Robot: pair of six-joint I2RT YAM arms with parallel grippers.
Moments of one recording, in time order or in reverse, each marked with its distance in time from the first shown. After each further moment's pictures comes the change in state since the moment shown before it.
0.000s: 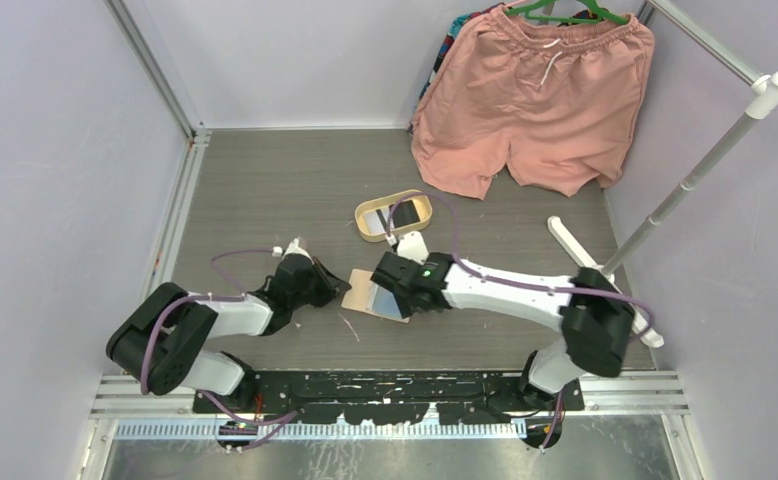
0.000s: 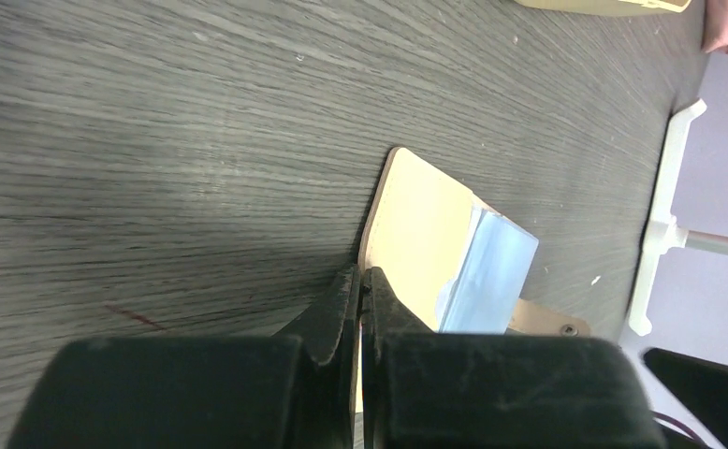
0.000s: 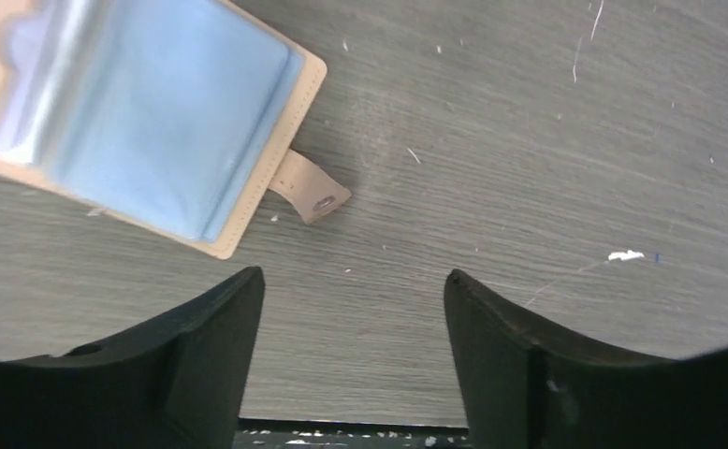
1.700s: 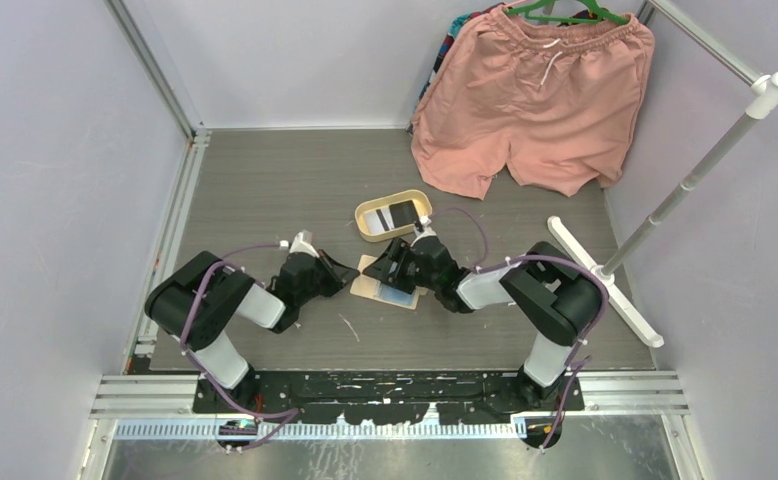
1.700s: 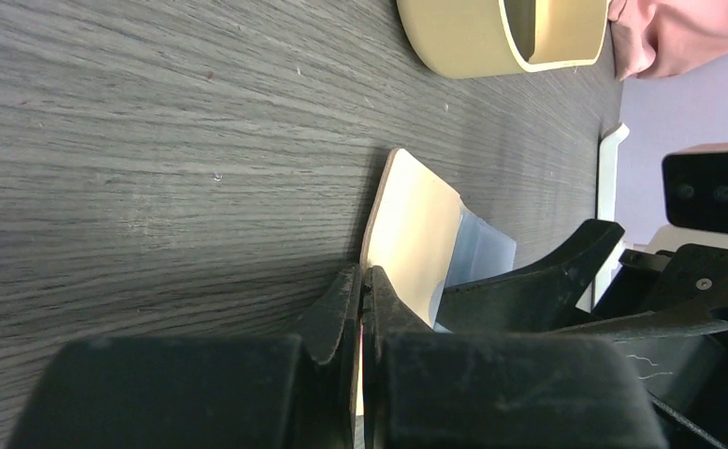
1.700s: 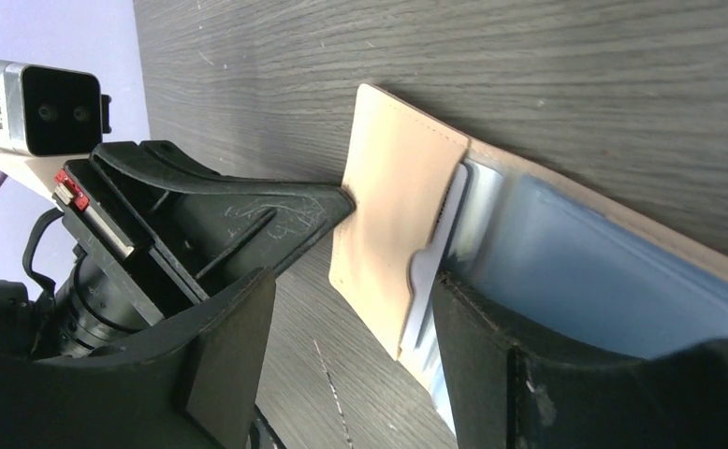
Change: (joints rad) left arm 0.006 0.271 -0.008 0.405 0.003 0.008; right arm -0.314 0.132 -0.476 1.464 -0.638 0.401
